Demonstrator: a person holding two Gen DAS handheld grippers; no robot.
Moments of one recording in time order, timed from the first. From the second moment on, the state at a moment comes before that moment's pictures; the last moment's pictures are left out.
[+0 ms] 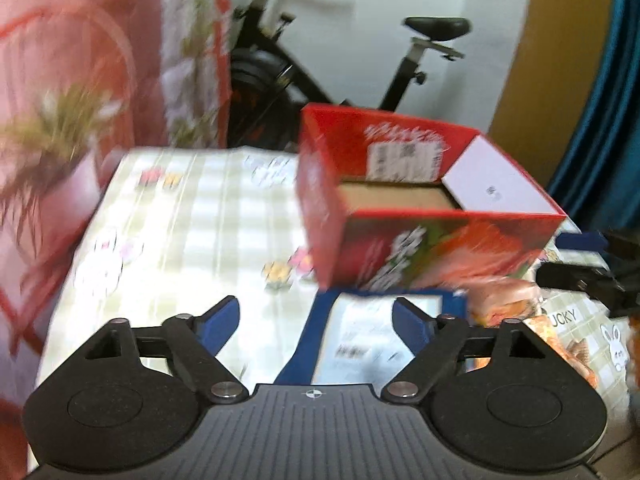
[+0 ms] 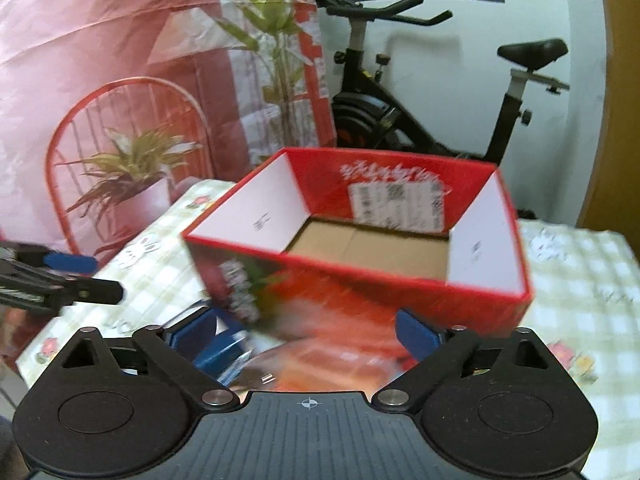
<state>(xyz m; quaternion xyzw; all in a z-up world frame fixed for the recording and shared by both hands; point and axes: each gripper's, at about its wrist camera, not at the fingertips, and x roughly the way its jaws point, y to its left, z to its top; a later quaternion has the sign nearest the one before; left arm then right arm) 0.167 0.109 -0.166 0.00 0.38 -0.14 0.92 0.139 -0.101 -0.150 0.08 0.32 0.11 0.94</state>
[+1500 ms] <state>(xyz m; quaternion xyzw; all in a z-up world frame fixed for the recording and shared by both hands) 0.203 0.147 -0.276 -0.14 0.43 -0.27 0.85 0.150 -0.038 -0.211 0.09 0.40 0.17 0.90</state>
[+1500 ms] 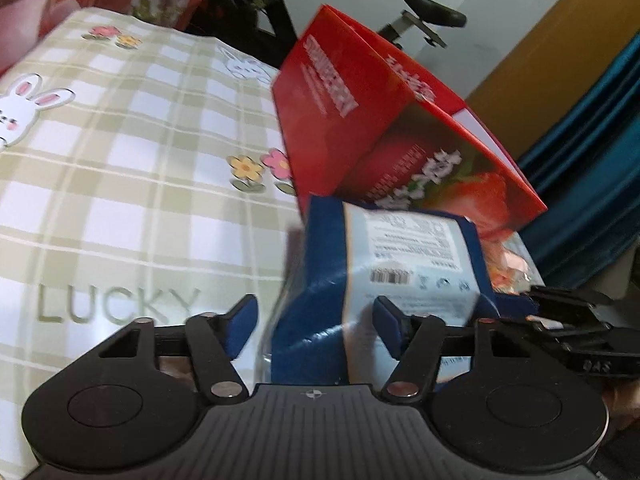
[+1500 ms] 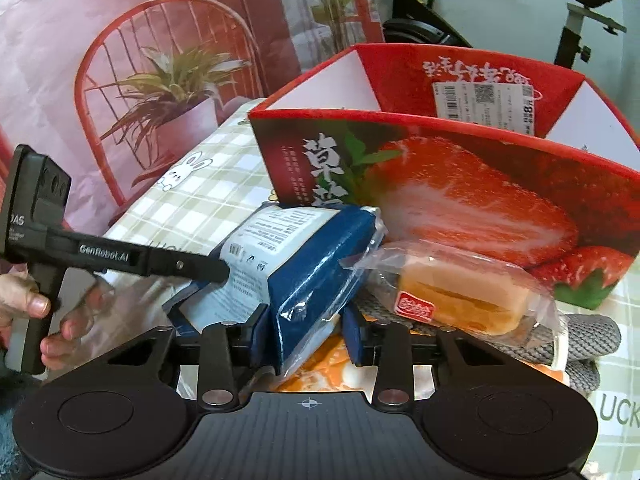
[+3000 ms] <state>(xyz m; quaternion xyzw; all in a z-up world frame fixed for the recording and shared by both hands) 0.170 0.097 -0.198 -0.05 0.41 -0.25 0.88 0.148 -0.078 -0.155 0.06 0.33 0.20 0.92</state>
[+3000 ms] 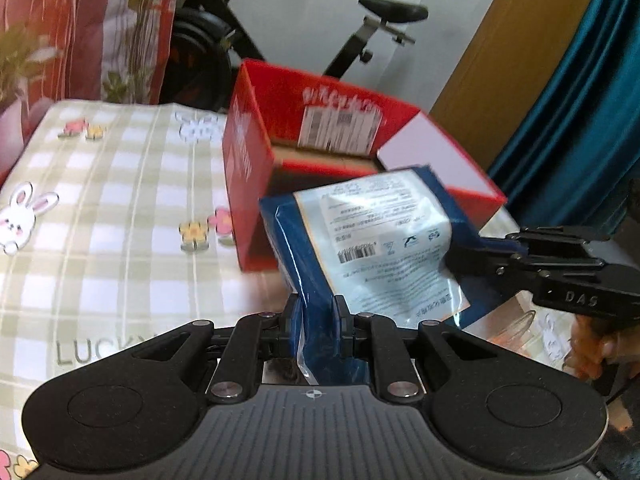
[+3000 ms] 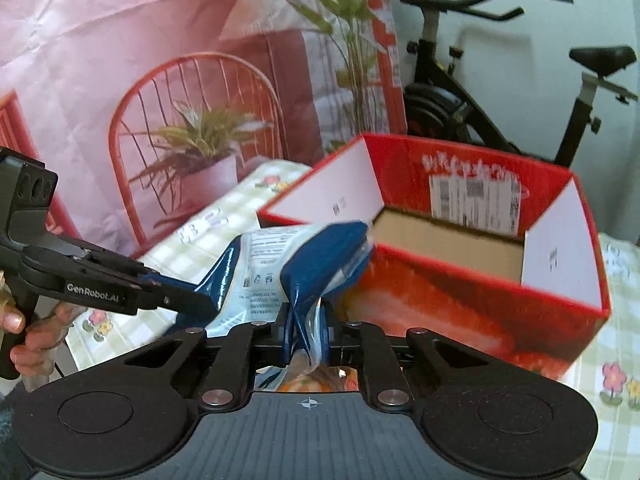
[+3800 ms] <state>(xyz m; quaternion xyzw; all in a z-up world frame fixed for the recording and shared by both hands) 0.207 0.110 -0.261 -0.17 0.45 -0.24 0.84 0.147 -0.083 -0.184 0.07 0.36 0.20 0.91</state>
